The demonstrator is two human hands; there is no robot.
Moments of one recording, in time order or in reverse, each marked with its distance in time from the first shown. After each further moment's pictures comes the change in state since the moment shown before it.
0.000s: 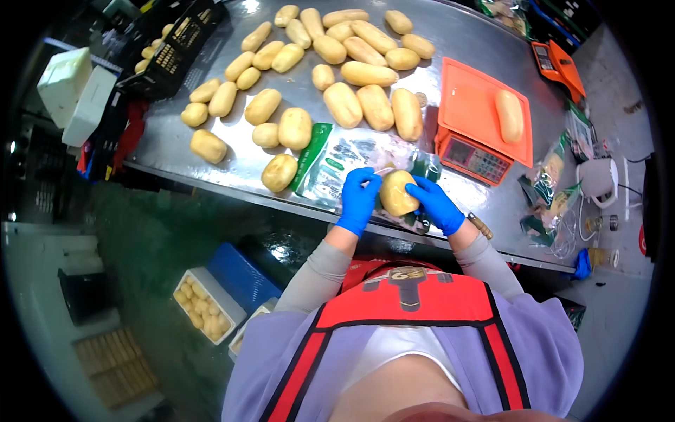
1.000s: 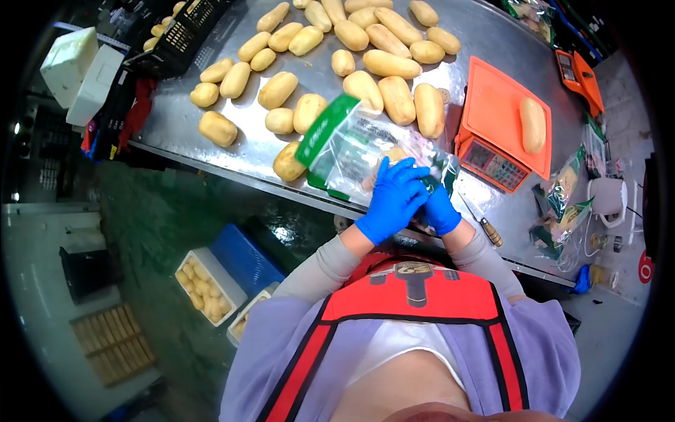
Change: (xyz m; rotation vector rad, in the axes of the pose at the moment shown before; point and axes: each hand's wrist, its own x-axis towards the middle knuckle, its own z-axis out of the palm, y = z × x) left_hand -0.005 0.057 0.009 0.583 -0.377 0.552; right_hand 0.038 0.023 0.028 0.491 -0.113 -0.077
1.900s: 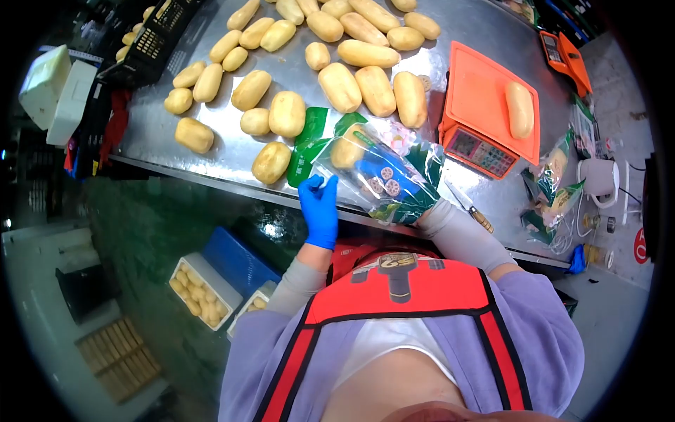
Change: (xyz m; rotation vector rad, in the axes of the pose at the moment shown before) left_hand -0.075 -0.070 -0.004 -0.689 0.716 -0.855; right_hand 0.012 -0.018 0.029 -0.066 -0.208 0.021
